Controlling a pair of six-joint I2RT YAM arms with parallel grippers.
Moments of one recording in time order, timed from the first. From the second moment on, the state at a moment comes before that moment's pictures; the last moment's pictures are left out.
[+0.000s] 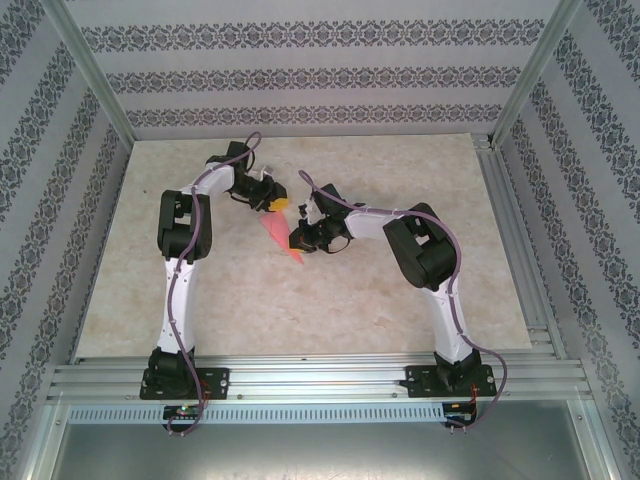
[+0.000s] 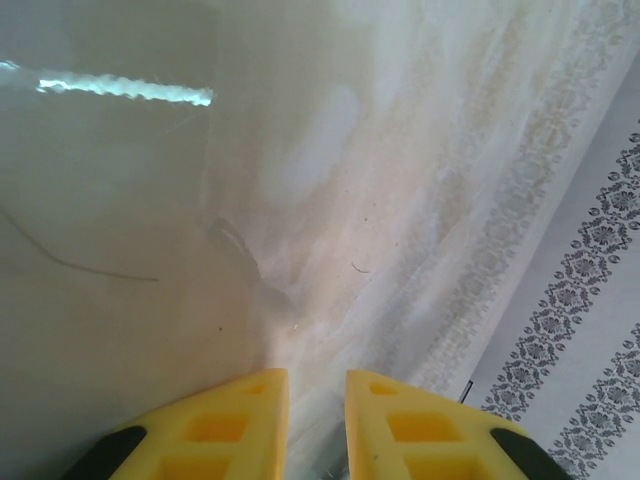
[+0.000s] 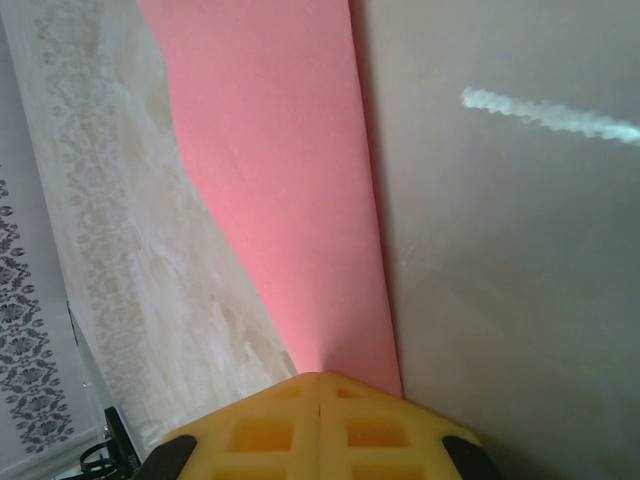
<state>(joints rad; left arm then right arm) -0.14 2.52 2.04 -0.81 0.88 -0.54 0.60 2.22 1.42 -0.21 -0.69 0.65</state>
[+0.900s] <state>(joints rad) 0.04 1.82 1.48 -0.66 0.56 -0.64 0.69 2.01 1.67 -0.62 -0.26 0.39</state>
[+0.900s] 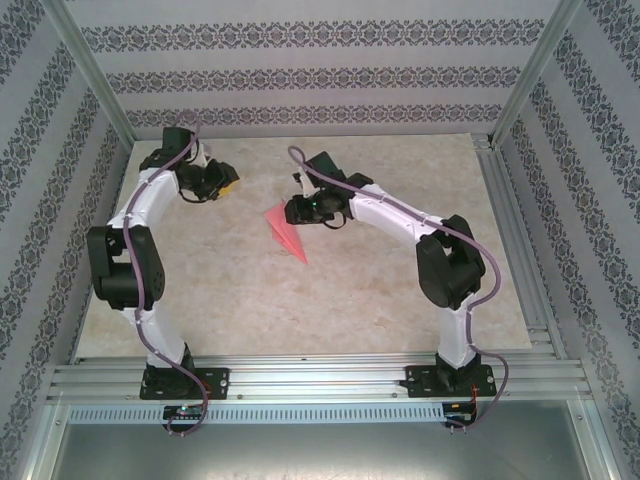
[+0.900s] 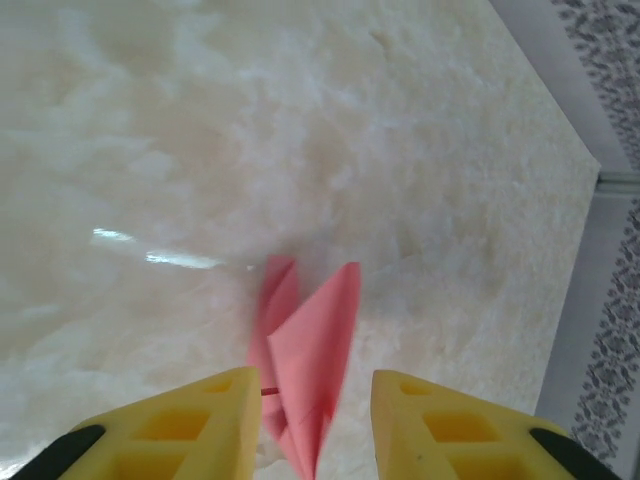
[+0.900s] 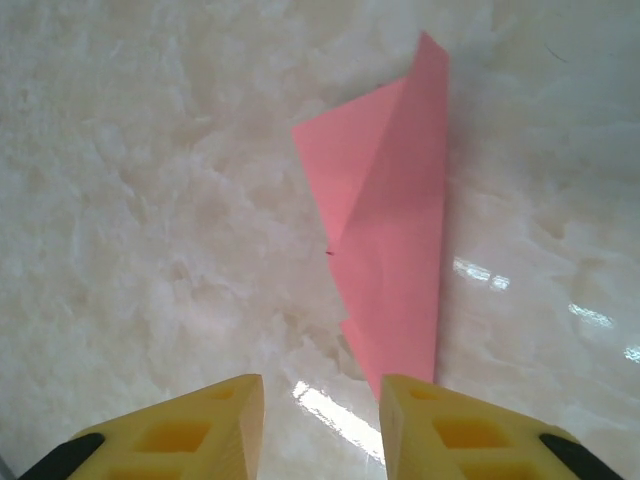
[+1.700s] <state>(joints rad) 0.17 1.70 1.22 -0.58 0.51 -0.71 0.83 2.49 2.29 -1.14 0.11 0.25</state>
